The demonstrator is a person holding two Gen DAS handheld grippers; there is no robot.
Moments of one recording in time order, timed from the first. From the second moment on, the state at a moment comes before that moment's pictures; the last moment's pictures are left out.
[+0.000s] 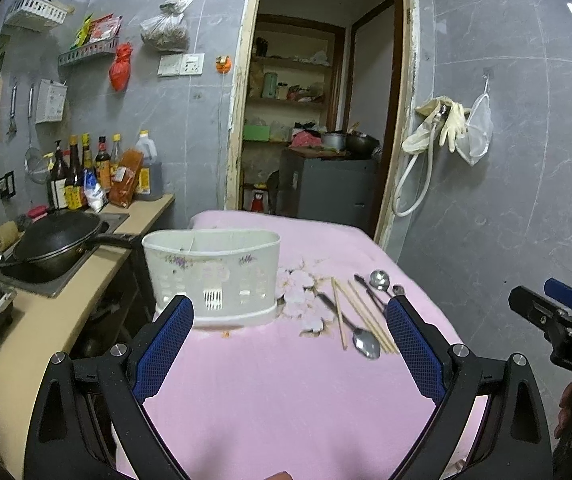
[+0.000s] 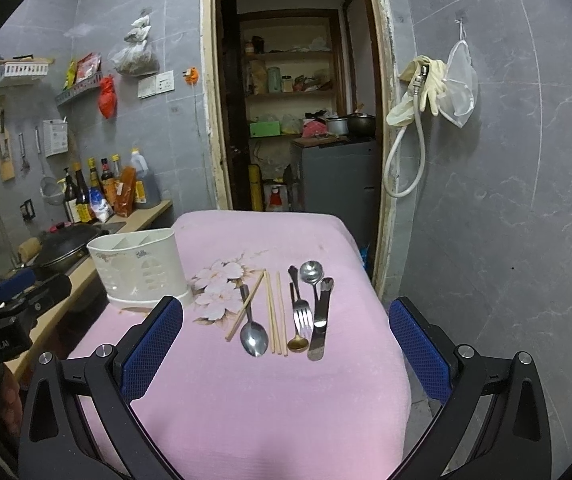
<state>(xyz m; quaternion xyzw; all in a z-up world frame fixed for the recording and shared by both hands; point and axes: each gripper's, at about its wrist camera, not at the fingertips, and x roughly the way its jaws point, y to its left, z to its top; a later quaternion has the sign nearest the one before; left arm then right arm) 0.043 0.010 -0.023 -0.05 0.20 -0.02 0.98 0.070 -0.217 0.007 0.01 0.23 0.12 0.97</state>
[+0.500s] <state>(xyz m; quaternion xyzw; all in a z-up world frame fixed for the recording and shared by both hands) 0.104 0.000 -0.006 -0.04 0.18 -0.05 0.98 0.120 -0.228 0.024 0.01 0.20 0.09 0.98</state>
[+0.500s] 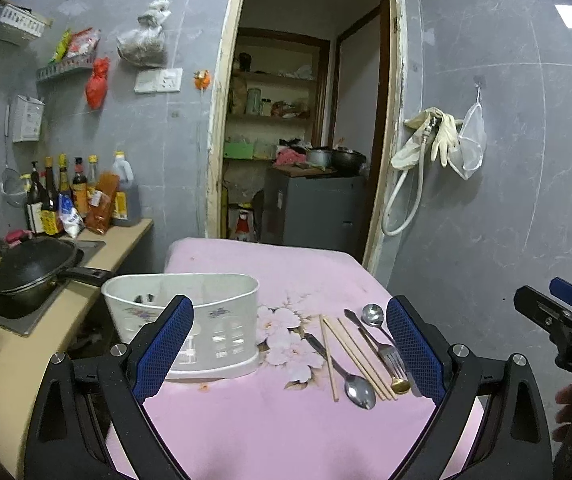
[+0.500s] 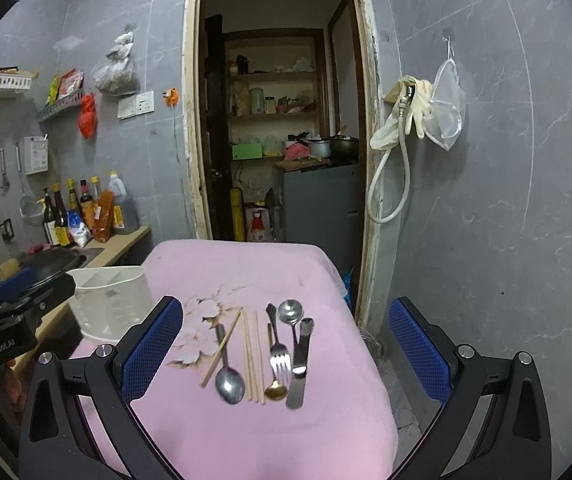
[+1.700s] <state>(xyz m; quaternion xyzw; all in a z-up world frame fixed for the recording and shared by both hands) 0.358 -0.052 -0.168 0.01 0.50 -0.11 0.86 0.368 -0.247 -0.111 0.03 0.43 0.20 0.88</state>
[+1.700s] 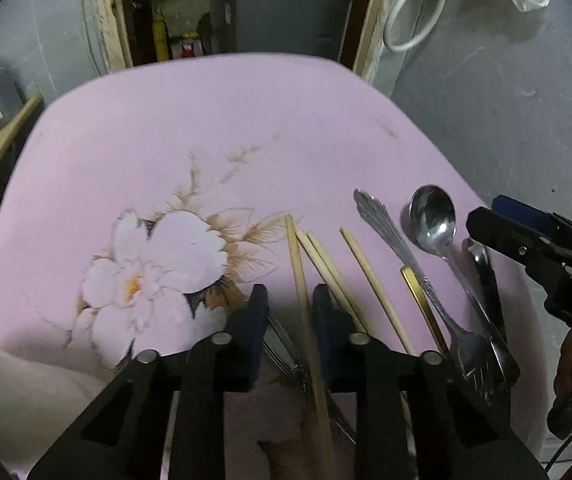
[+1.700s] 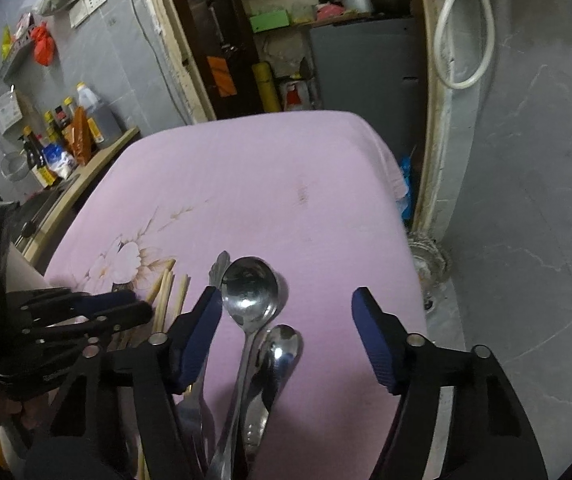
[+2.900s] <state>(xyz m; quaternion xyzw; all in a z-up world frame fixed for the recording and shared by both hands) 0.315 -0.013 -0.111 -0.14 0.42 -0.05 0.89 0.365 -0.209 -0.110 0.00 0.38 0.21 0.90</state>
